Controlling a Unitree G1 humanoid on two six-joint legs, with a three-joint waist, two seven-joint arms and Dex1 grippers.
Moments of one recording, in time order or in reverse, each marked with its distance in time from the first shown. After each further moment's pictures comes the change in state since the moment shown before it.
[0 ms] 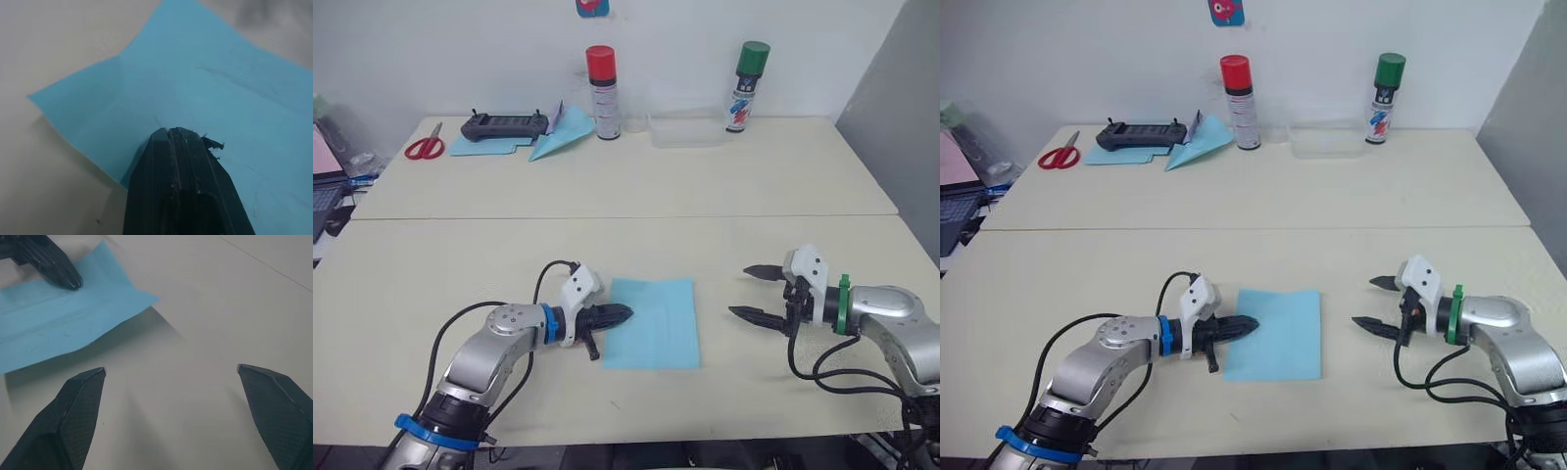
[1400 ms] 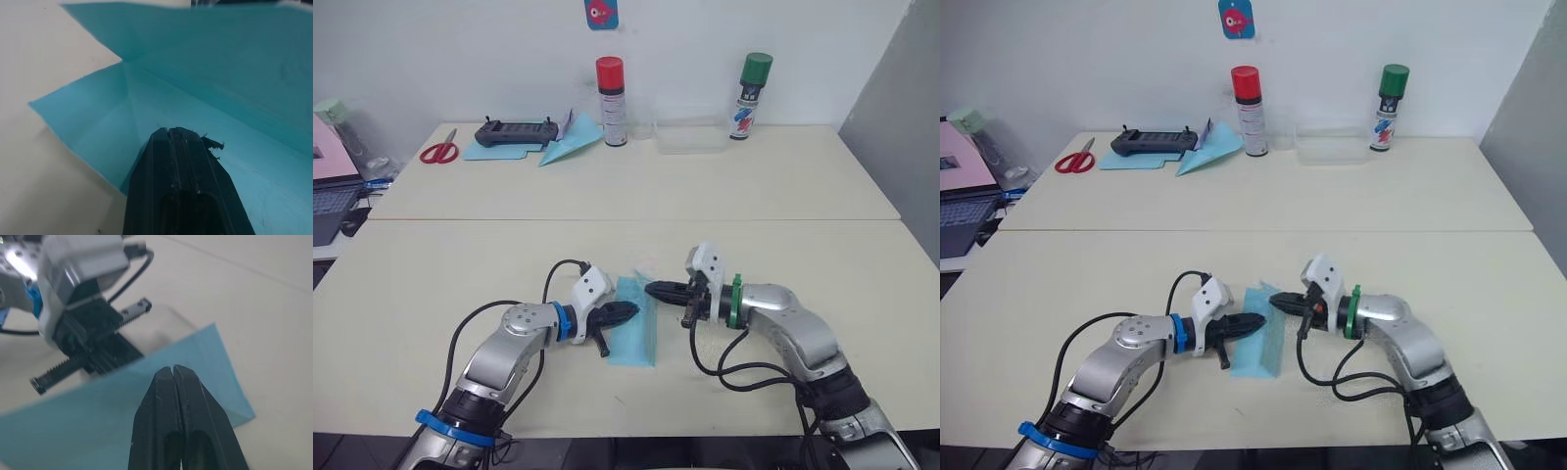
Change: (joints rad) left arm -0.016 -0.073 0.002 0.070 0.046 -0.040 0.027; right arm -0.190 0.414 0.310 0.094 -0.086 0.084 -0.166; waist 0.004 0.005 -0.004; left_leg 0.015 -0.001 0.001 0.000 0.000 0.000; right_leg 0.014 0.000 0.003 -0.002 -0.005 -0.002
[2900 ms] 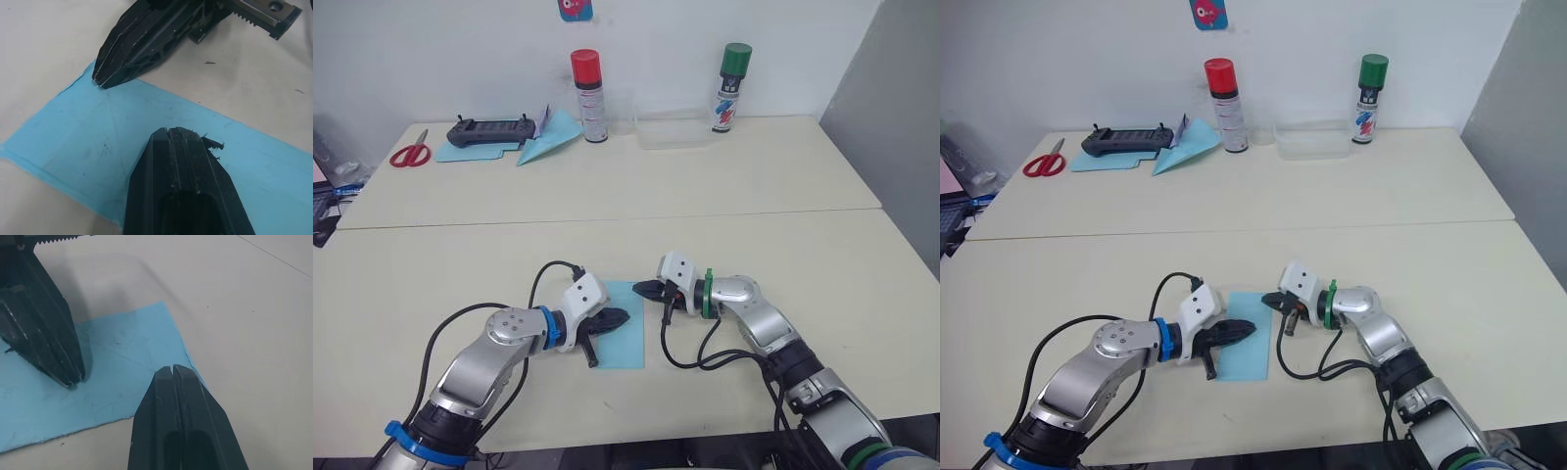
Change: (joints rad) left arm 0.071 0.124 0.011 -0.208 -0.002 0.104 0.043; right arm -0.164 0.092 0.084 0.428 -0.237 -0.402 0.040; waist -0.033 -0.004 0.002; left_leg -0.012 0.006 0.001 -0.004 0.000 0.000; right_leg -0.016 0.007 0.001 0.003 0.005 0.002
